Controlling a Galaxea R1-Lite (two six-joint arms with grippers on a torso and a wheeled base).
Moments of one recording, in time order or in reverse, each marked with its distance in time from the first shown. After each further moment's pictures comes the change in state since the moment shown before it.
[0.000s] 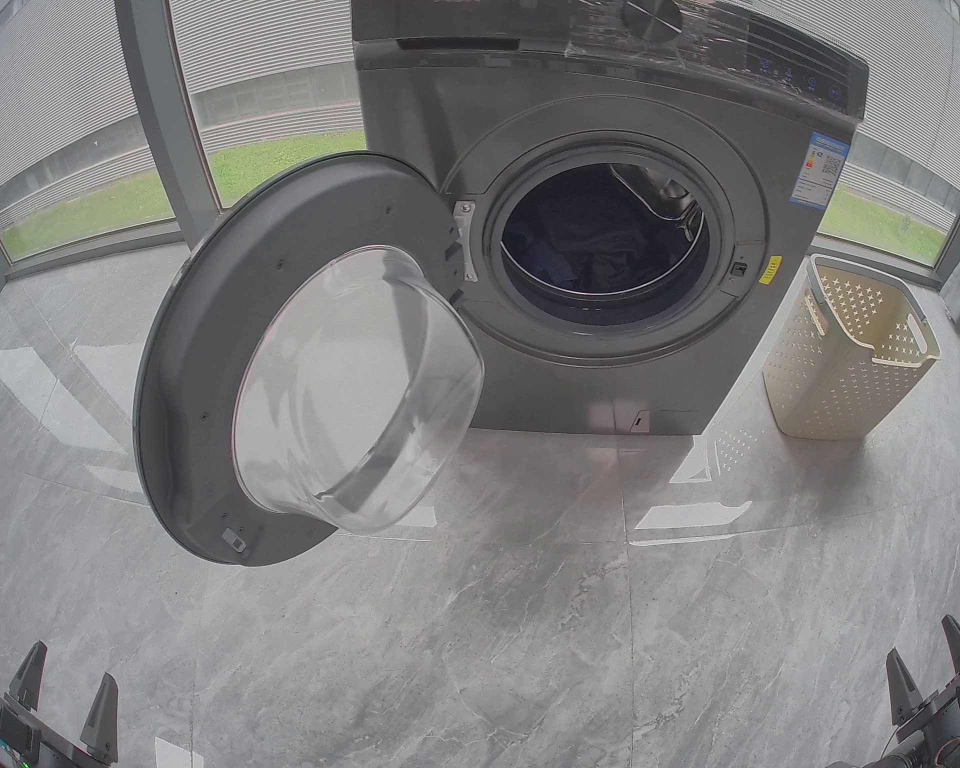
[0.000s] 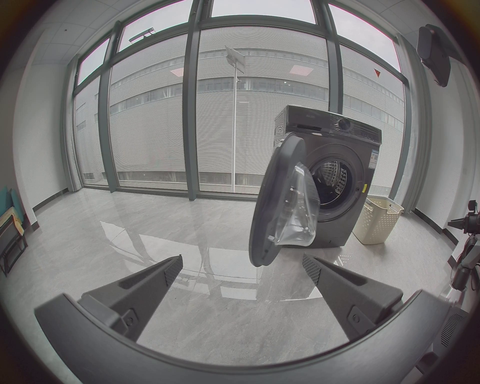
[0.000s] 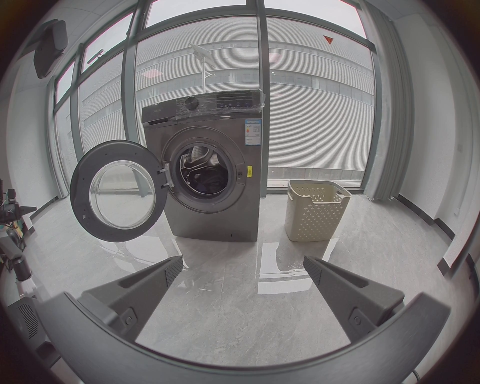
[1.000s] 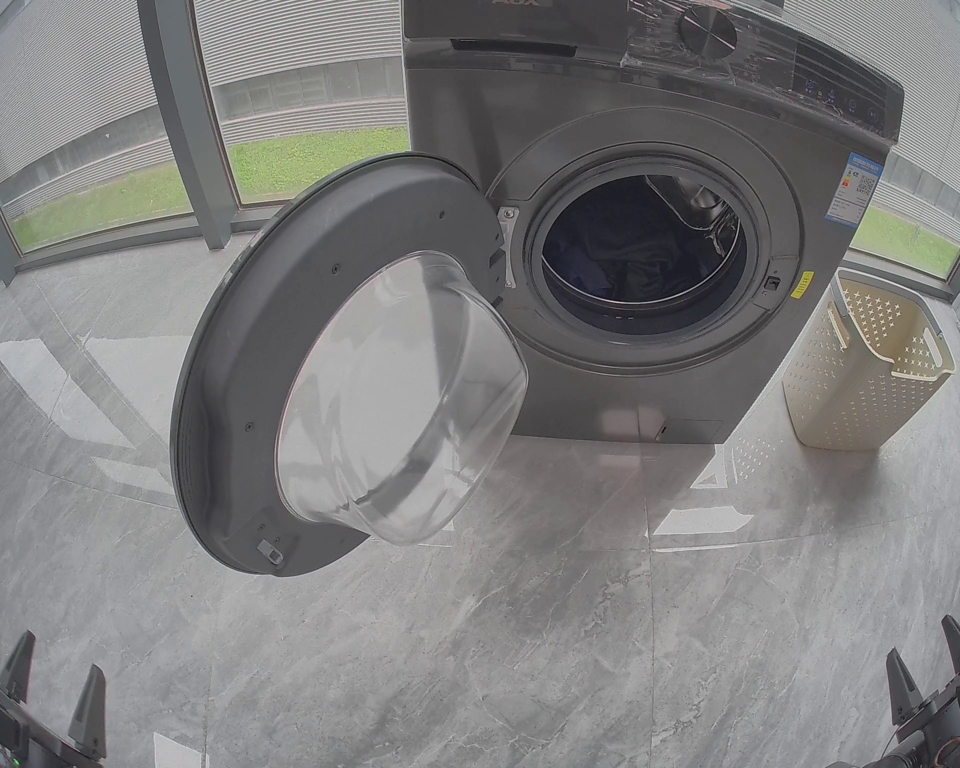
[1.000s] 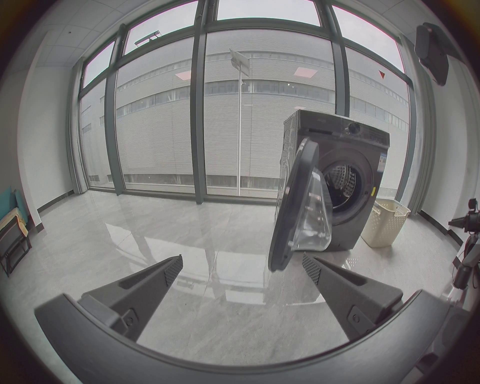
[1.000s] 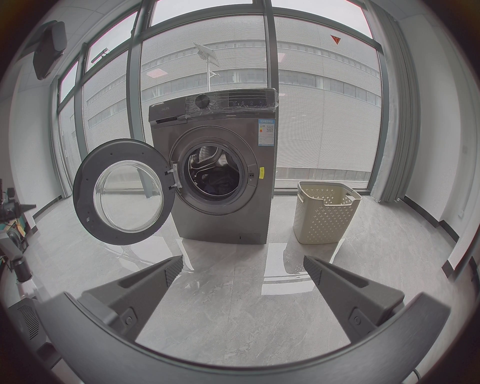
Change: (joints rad) left arm 0.003 0.000 -0.026 -0.016 -0.005 0.013; right arm 0.000 0.000 0.000 0.000 0.000 0.005
